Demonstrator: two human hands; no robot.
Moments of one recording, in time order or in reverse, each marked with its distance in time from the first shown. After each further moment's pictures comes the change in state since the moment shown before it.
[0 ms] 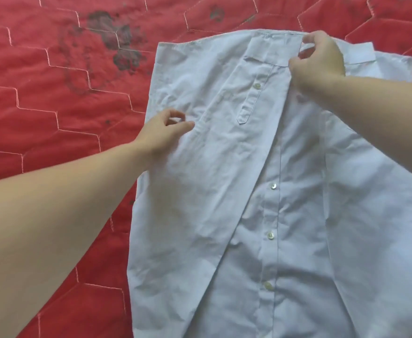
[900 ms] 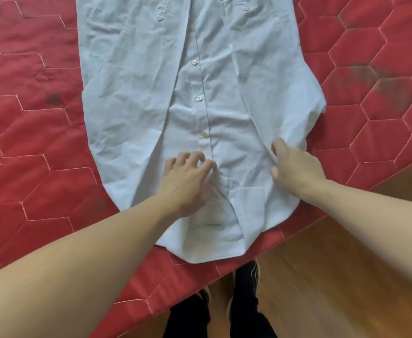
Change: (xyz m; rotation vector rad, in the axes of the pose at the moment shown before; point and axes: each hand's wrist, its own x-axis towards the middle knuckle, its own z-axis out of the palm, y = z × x) left_hand -0.292 -0.130 0.154 1.065 -0.245 0.645; right_hand -0.404 0.211 -0.086 -0.701 -0.259 -0.063
